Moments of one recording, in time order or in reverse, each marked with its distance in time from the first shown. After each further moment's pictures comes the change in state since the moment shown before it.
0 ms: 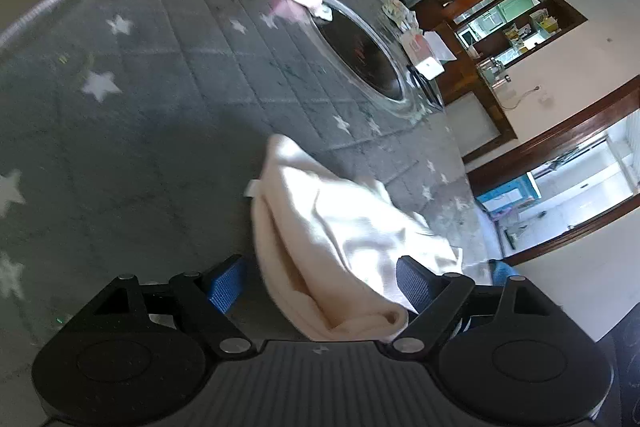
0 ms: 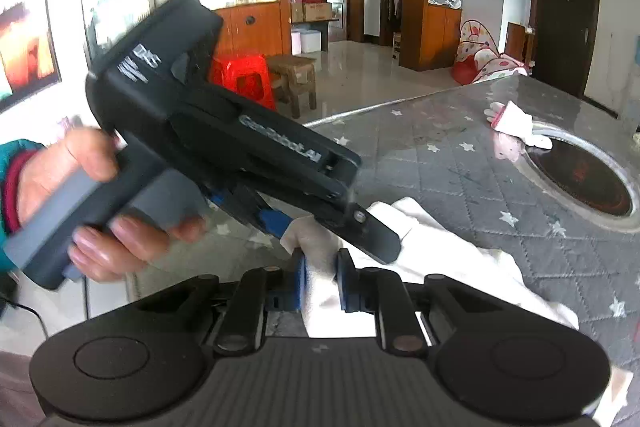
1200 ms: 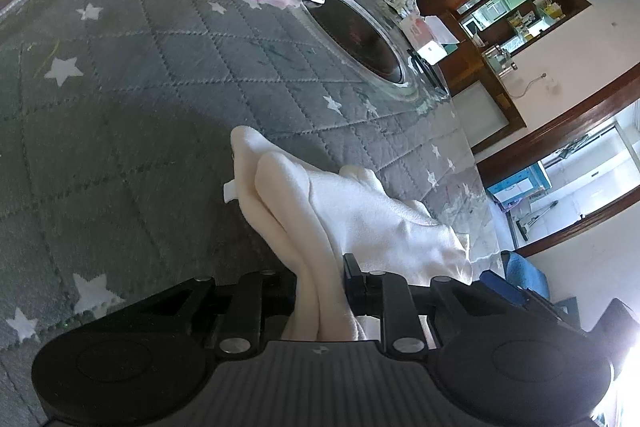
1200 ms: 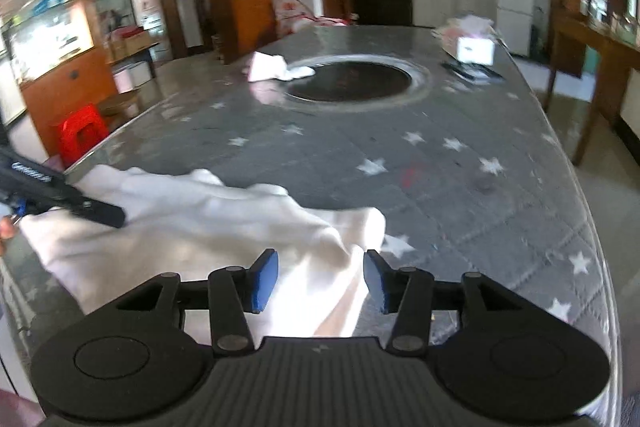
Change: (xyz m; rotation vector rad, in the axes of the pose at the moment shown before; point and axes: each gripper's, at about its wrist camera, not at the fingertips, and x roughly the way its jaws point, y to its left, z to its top) left arm 0.025 -0.016 -0.011 0.048 -0.009 0.059; right arm -0.078 -0.128 -0.094 0.424 -0.002 -0.400
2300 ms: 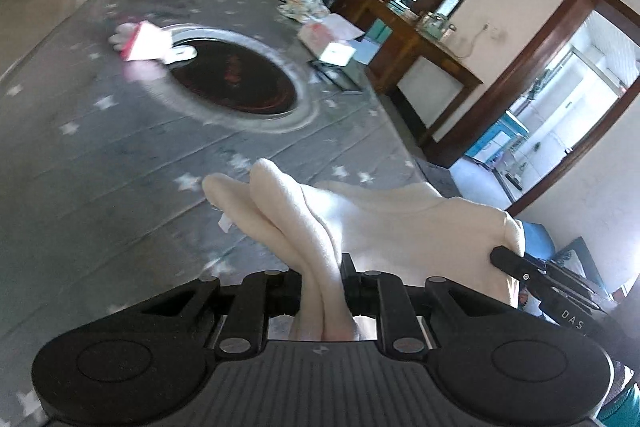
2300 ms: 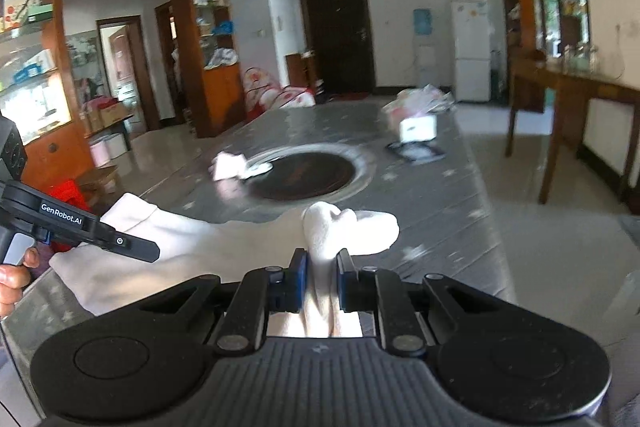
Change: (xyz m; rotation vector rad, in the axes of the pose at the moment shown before) left arm 0.014 -0.136 0.031 0.306 -0.025 -0.032; right arm -0.093 -0.034 0.040 0.063 -0.226 -0.086
